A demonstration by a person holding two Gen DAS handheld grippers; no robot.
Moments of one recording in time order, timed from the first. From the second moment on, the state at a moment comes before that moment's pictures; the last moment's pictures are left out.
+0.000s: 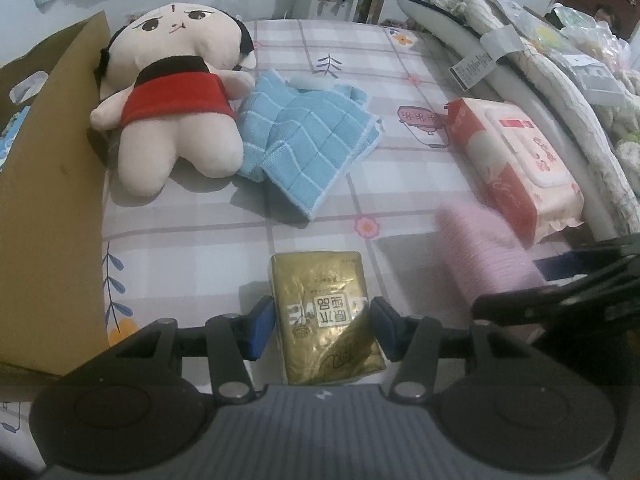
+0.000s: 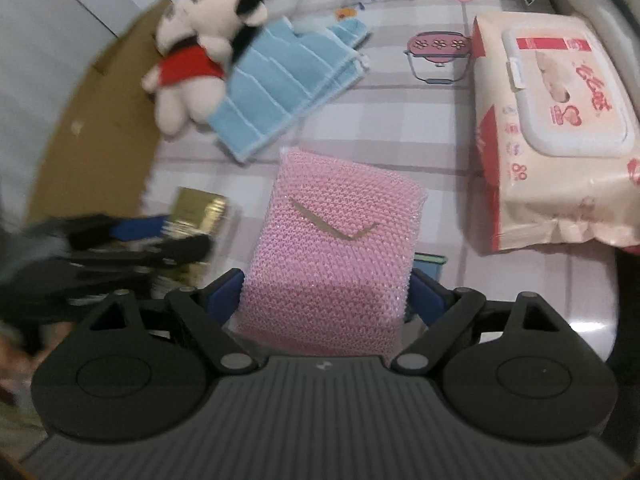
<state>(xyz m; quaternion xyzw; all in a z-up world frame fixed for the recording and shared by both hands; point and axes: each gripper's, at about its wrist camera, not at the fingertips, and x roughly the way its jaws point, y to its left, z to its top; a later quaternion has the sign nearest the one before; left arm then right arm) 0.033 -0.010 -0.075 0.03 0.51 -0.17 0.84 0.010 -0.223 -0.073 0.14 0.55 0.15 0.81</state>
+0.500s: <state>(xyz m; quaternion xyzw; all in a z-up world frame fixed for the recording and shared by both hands) 0.034 -0.012 -0.073 0.02 0.50 -0.19 0.84 0.012 -0.225 -0.063 0.06 0.52 0.12 0.84</state>
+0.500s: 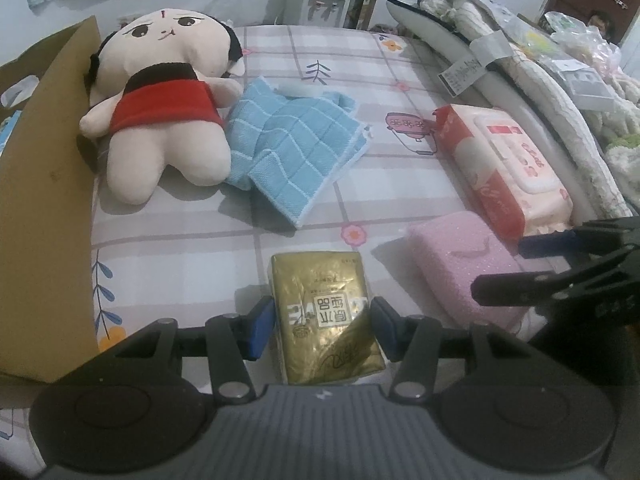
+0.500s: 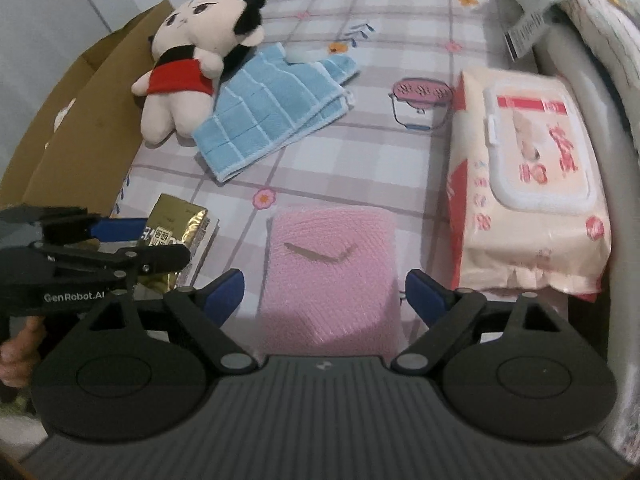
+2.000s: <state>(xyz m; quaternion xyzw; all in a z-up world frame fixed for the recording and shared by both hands) 0.042 -0.010 -0.076 0.02 0.51 -0.18 0.84 -0.011 -0.242 -0.035 0.12 0.49 0.17 0.85</state>
